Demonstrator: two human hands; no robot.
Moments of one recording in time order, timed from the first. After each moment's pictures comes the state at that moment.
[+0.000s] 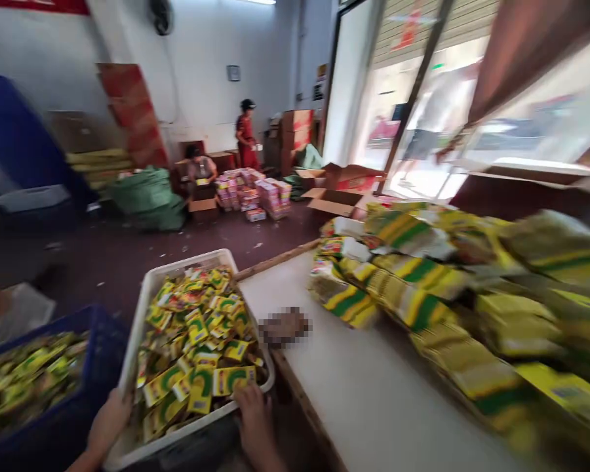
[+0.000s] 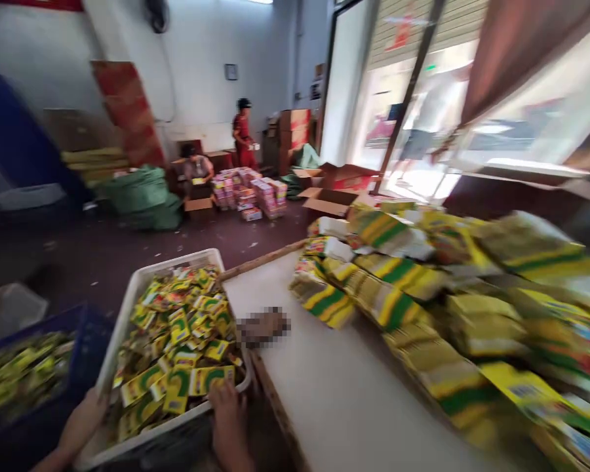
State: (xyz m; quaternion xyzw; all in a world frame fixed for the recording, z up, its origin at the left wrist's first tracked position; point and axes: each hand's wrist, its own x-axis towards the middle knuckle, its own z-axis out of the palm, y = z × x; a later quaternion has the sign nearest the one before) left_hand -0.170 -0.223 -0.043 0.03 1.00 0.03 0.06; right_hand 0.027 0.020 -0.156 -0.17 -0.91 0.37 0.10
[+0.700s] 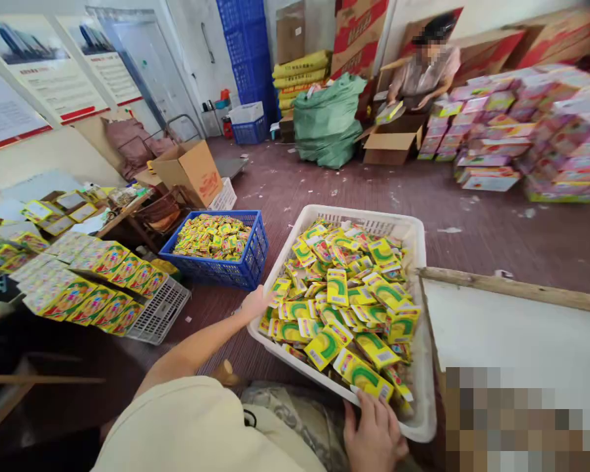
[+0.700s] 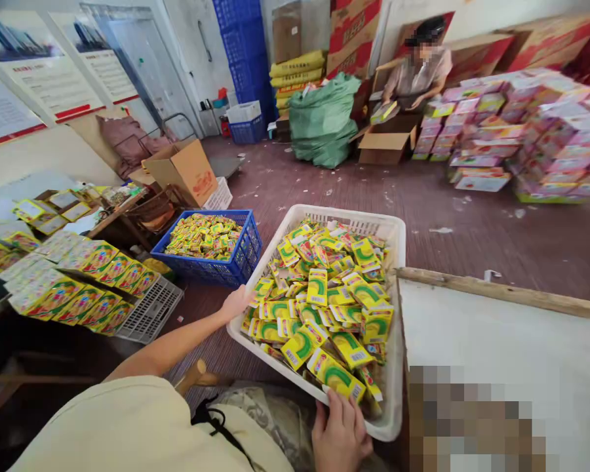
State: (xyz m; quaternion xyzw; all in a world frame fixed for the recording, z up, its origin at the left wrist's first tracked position) left_hand -0.171 -0.251 -0.095 -0.09 0.98 0.14 0.13; right_hand 0.047 0.028 -0.176 -0.09 -0.94 0.18 0.26
